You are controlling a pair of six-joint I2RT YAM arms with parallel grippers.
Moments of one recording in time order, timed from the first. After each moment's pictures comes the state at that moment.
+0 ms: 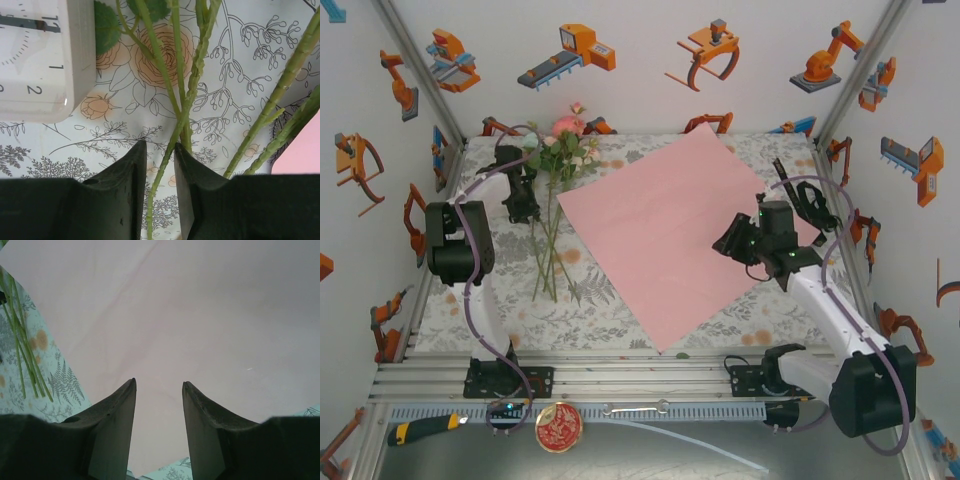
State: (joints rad) left arm -0.06 2.06 1.50 -0.59 -0.05 -0.30; right arm 0.22 1.08 0.72 -0.37 -0.22 0.57
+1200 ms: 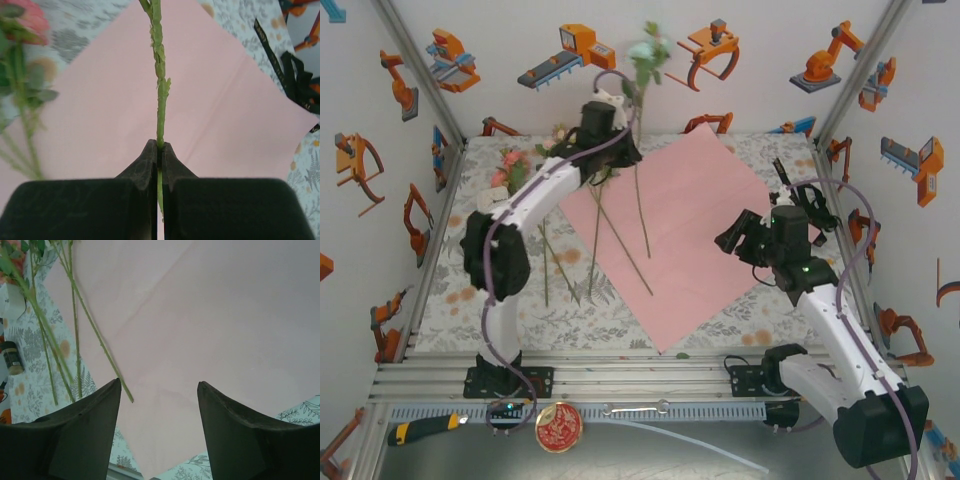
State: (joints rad) left arm -0.57 2.06 1.90 -0.36 0.11 -0.38; right arm 0.22 0.92 0.73 -0.41 -0.19 0.59
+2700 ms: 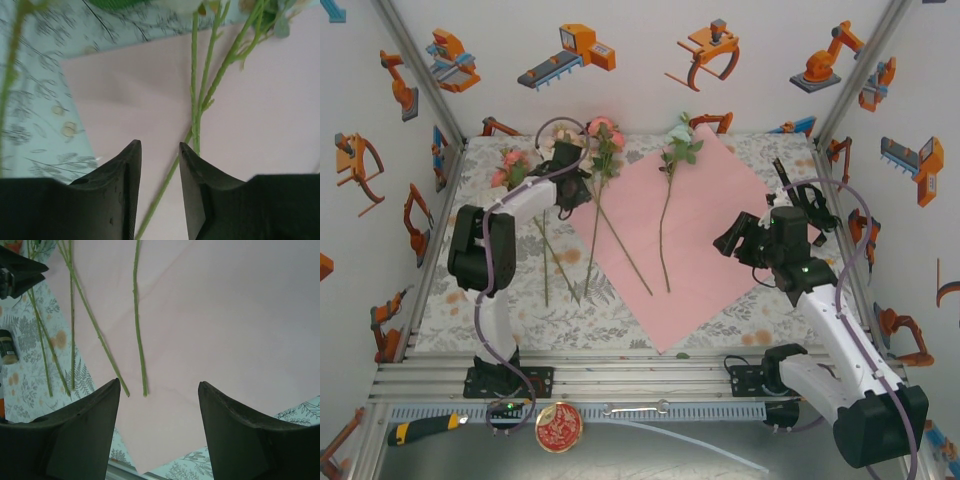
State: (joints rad) left arm -0.39 2.02 1.48 -0.39 -0.20 -0.71; right arm 0.22 0.91 0.72 -0.42 -0.21 0.56
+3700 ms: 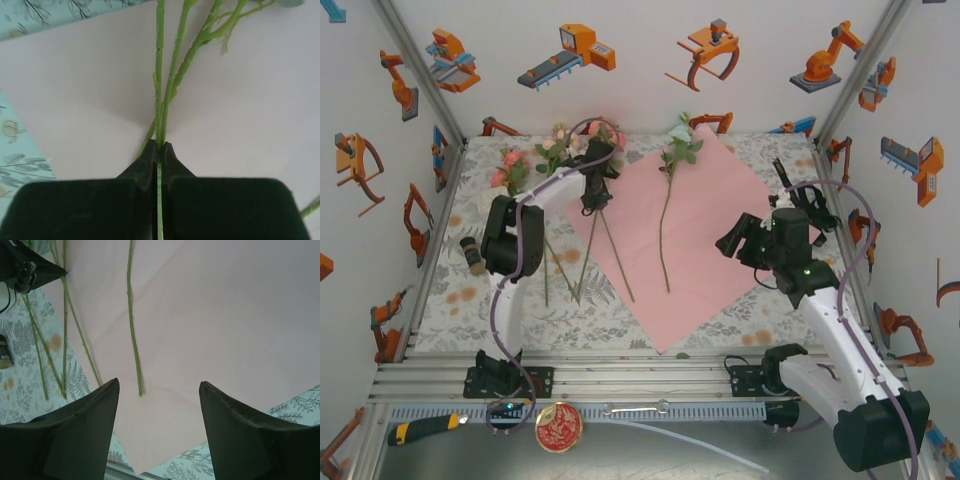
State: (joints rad) left arm -0.48 2.20 1.77 -0.62 -0.28 -0.69; right arm 0.22 0.89 0.72 -0.44 -0.18 0.56
